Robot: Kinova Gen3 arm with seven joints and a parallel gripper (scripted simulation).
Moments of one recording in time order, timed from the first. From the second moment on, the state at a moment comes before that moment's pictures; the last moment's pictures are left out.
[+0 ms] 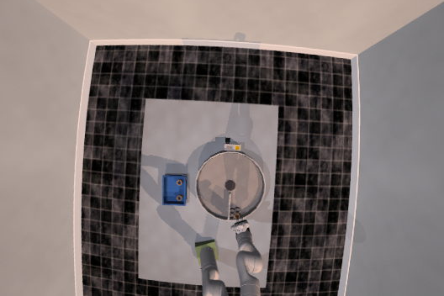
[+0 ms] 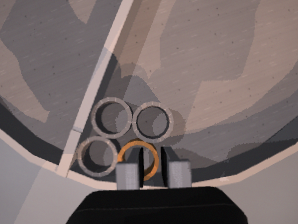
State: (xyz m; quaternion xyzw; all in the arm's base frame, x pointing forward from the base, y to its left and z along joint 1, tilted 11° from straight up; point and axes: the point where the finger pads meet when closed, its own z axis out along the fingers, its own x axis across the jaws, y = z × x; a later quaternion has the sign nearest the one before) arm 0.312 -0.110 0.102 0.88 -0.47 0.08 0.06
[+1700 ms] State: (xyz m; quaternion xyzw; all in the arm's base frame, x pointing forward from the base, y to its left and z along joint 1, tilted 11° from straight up) arm 0.313 -0.113 0.089 0.88 -0.47 0.08 0.06
